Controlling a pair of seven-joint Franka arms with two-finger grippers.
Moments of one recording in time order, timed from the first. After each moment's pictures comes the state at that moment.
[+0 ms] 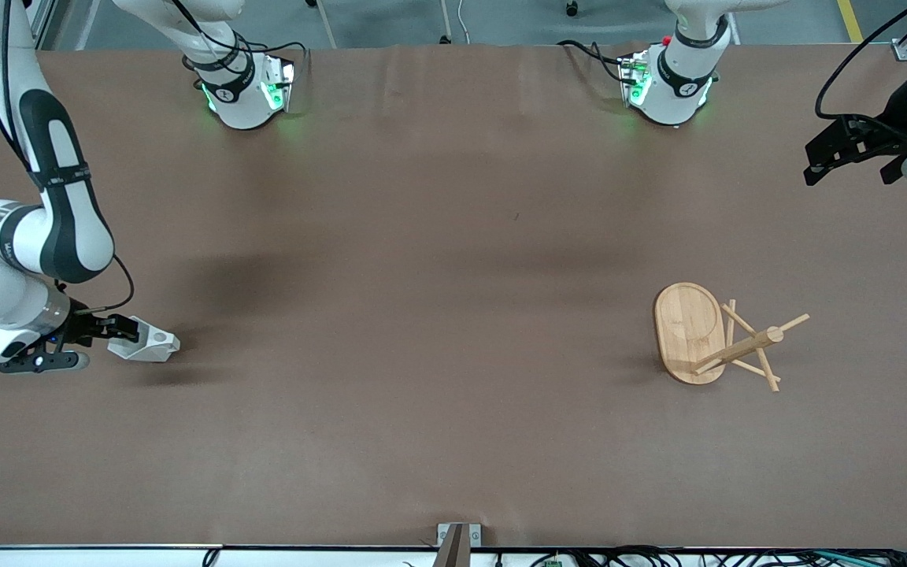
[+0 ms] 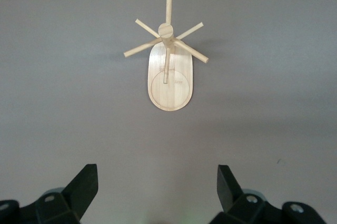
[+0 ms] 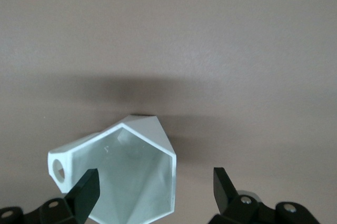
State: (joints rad) left arm 0.08 -0.07 -0.16 -1.56 0.01 1.51 -0.08; right arm -0.12 0.46 -0.10 -1.88 0.09 2.35 -0.38
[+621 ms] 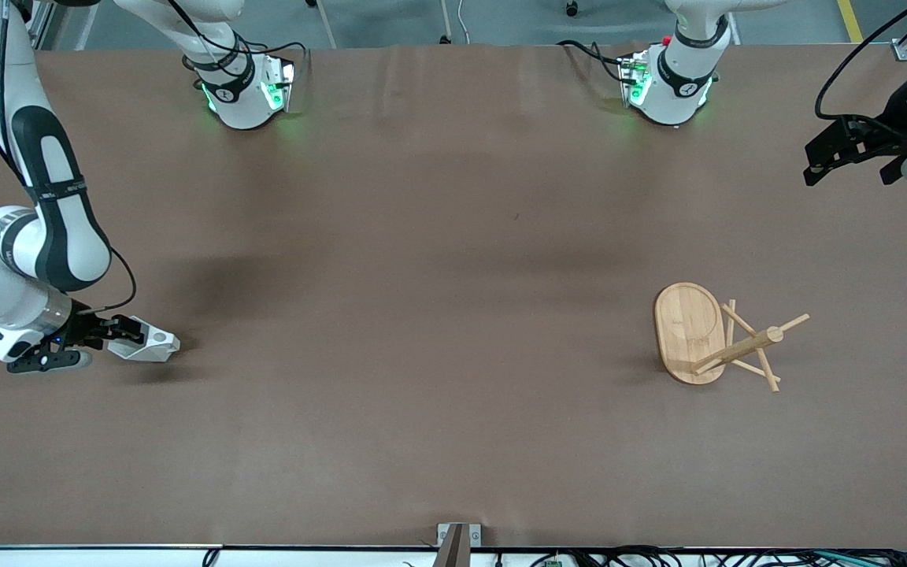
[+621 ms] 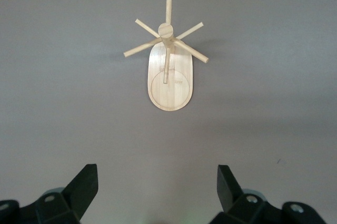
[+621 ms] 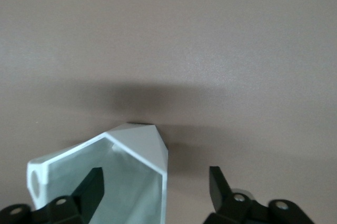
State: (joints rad) left arm 0.08 -0.07 -0.16 -1.56 0.01 1.51 -0.08; right arm -0.14 0.51 -0.10 -1.88 0.18 2.42 -0.48
